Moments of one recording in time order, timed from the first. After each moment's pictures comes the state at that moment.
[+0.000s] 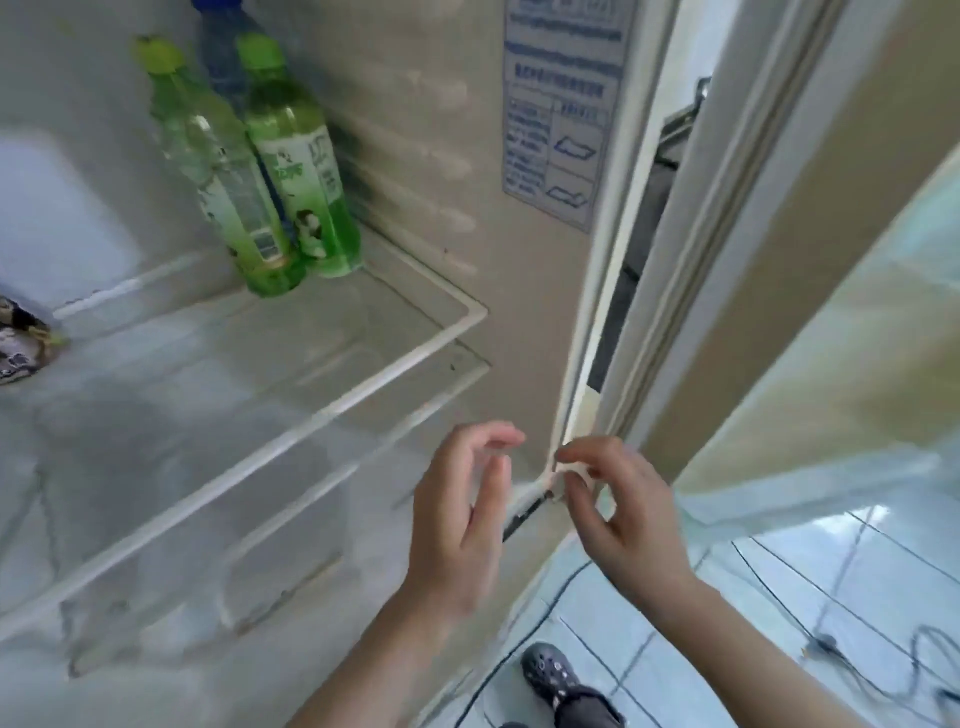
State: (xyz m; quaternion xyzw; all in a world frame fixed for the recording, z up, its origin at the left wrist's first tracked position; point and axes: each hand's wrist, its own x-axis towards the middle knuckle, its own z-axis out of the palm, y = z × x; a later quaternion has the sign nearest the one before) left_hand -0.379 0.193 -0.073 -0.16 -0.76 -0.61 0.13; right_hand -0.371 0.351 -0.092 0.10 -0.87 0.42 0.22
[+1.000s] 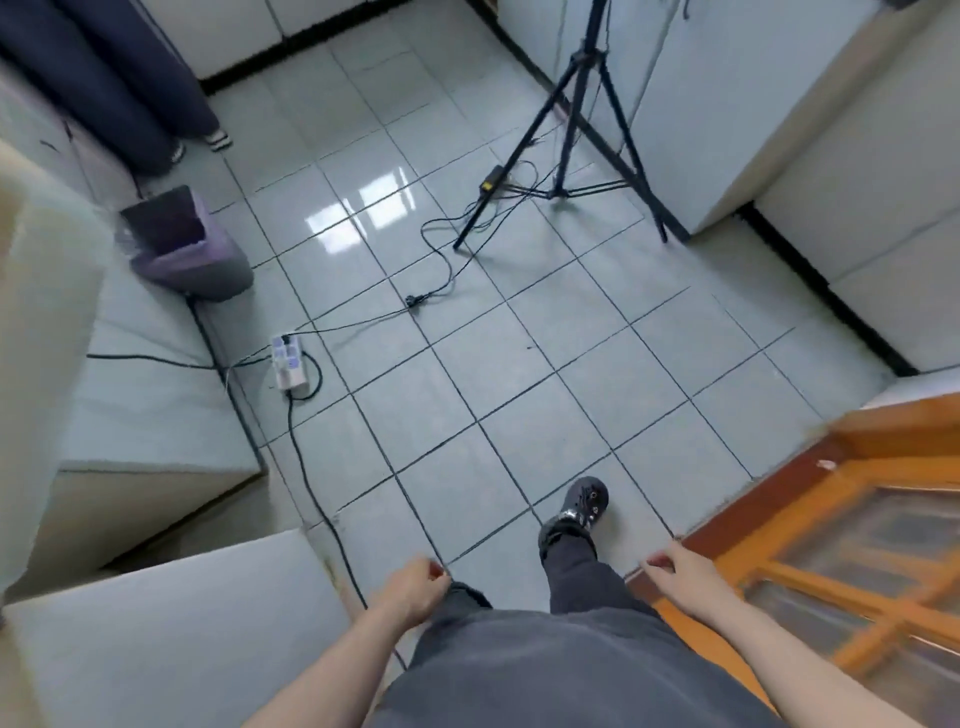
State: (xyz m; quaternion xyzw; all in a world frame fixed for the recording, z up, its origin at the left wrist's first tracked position) left_hand -0.091 0.410 -0.337 -0.42 -0.71 0.20 -0.53; right_hand 0.246 0.447 -0.317 -0.71 -0.48 0.47 -0.19
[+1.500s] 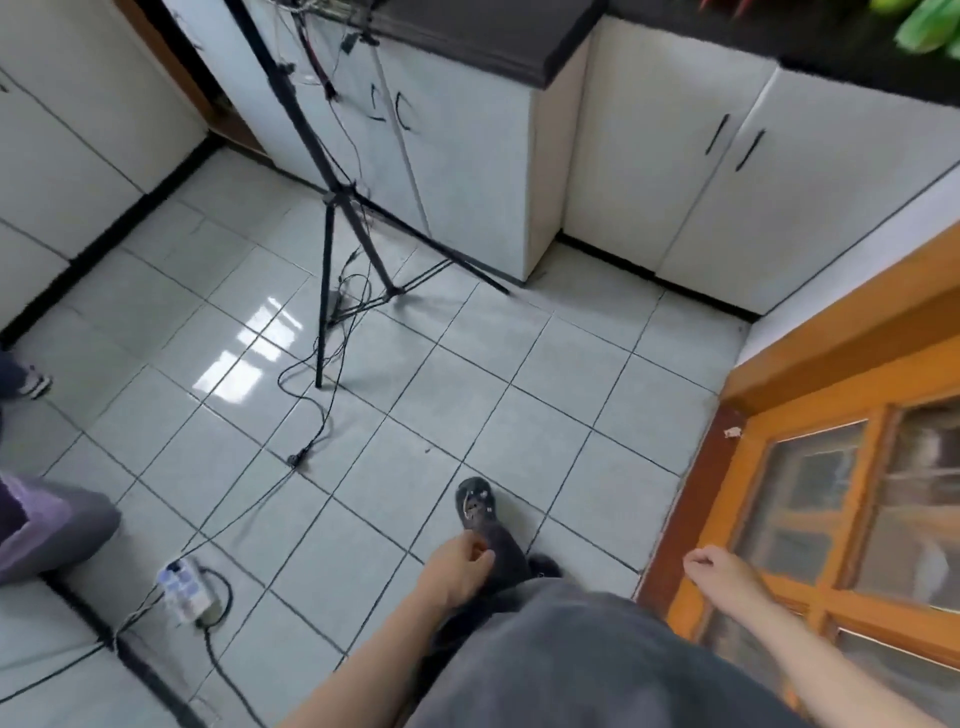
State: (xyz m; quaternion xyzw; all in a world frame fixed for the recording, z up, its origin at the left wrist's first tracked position) left_hand 0.169 0.659 -0.300 -0.61 -0.59 0.21 -0.48; right_hand 0.460 0.527 -0.317 -0.85 -0.24 0.47 0.01
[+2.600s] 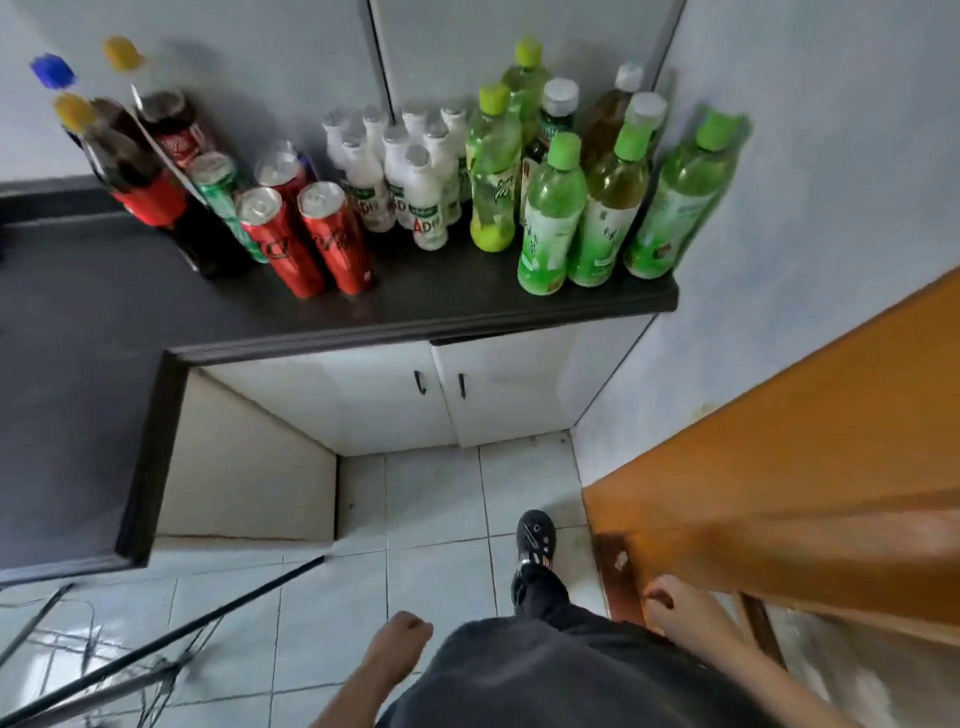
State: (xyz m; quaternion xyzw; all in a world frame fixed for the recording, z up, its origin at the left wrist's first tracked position) left_hand 0.664 1.059 -0.342 -0.69 -0.46 0.37 -0.41; right_hand 0.861 0.776 -0.307 -0.88 -0.07 0.46 0.09
